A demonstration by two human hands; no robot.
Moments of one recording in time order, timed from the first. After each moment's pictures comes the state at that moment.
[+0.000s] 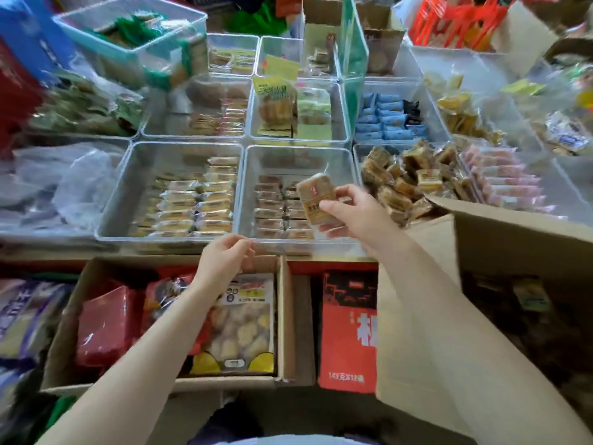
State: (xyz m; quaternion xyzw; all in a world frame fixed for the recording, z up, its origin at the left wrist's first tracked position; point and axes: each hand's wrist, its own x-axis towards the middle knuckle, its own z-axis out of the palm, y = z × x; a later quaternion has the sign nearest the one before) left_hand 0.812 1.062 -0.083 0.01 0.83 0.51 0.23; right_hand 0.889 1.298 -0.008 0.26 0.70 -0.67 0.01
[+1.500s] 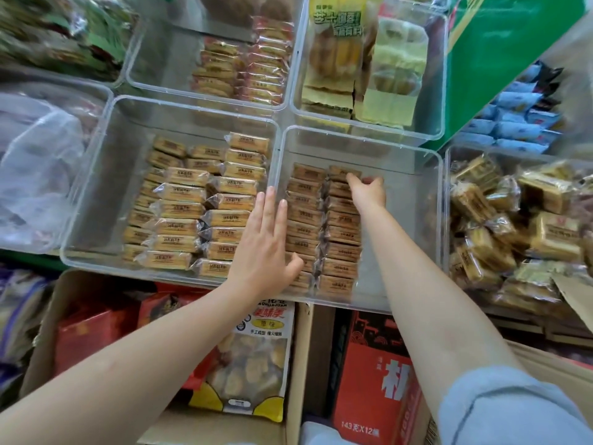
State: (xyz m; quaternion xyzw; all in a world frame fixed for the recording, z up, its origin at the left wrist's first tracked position) left_hand 0.678 1.117 -0.182 0.30 0.94 0.06 0.13; right_hand 0.631 1.360 -0.218 0.53 0.69 -0.49 0.07
